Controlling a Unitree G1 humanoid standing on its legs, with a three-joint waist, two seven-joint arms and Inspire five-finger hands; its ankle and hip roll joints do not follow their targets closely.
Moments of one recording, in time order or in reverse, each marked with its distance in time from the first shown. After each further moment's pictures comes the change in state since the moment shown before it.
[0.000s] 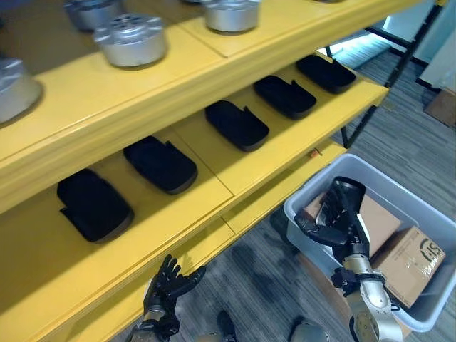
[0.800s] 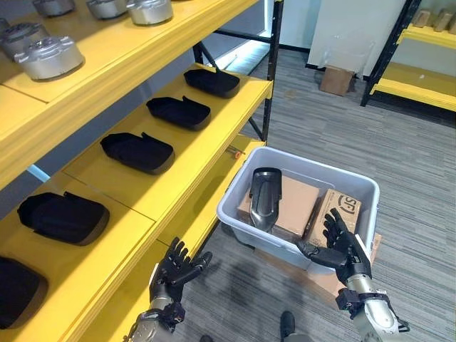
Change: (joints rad) left arm -0.011 -0.046 0.003 -0.068 0.001 -0.006 -0.046; right arm 0.125 -0.041 -0.008 -0.002 -0.024 0.021 0.024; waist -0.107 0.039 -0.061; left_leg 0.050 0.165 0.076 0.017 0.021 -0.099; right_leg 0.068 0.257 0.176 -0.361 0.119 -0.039
